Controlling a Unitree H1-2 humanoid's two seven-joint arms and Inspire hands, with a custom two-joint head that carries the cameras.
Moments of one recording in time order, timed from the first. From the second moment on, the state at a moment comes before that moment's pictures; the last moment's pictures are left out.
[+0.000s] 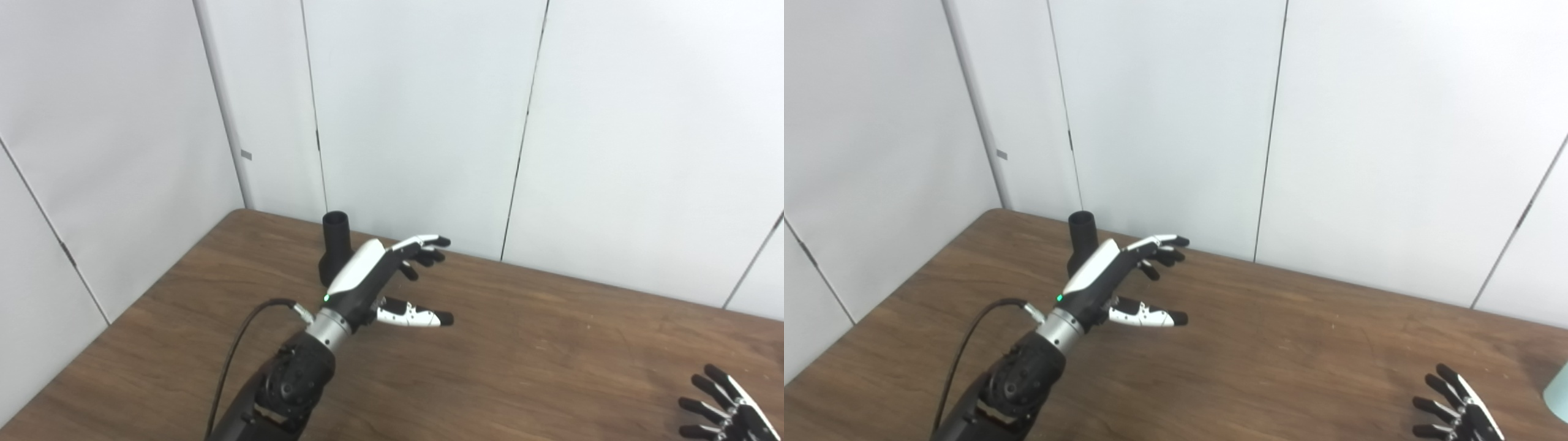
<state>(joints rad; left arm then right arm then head) -0.28 0.34 -0.03 -0.17 0.43 0.01 -0.11 -0.06 -0.20 -0.05 -0.04 0.00 -0.13 0.14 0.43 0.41</state>
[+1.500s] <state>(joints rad) -0.41 0.44 0.06 -0.05 0.70 0.30 -0.02 -0.07 -0.23 -0.05 -0.03 0.01 -0.12 0.16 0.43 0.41</state>
